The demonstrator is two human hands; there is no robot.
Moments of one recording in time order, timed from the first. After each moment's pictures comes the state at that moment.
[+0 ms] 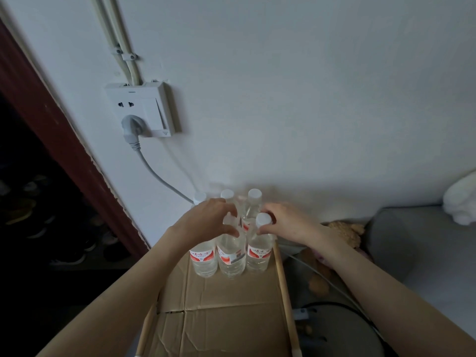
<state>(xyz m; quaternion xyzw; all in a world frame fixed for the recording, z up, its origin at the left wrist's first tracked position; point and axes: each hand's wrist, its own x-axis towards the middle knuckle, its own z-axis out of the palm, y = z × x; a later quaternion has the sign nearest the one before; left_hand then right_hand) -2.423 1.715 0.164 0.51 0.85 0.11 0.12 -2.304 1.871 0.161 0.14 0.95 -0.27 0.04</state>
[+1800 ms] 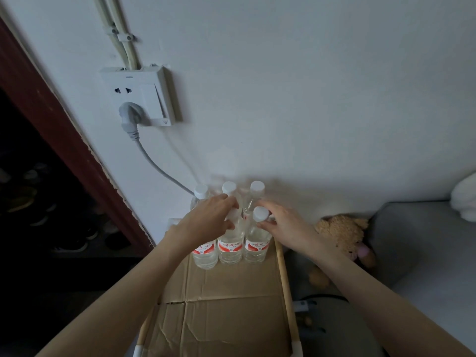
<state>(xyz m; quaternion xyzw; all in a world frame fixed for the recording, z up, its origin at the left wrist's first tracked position) -2.416 1.713 0.155 0.48 0.86 0.13 0.11 -2.302 1.862 0.135 0.13 0.95 -0.29 -0.05</state>
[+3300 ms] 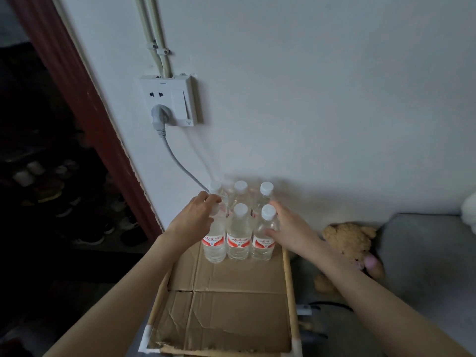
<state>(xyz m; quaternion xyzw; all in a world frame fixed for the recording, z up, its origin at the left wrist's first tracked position) -2.419 1.659 0.134 0.41 0.89 0.21 0.02 -2.290 1.850 0.128 0.17 0.94 -0.28 -0.01</state>
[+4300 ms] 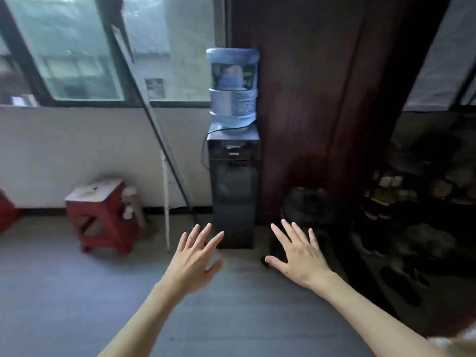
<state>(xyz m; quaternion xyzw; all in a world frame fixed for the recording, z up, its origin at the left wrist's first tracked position) -1.879 1.178 0.137 -0.30 0.95 0.01 -0.08 -2.086 1.324 0.159 -0.55 0.83 -0.06 0.05</state>
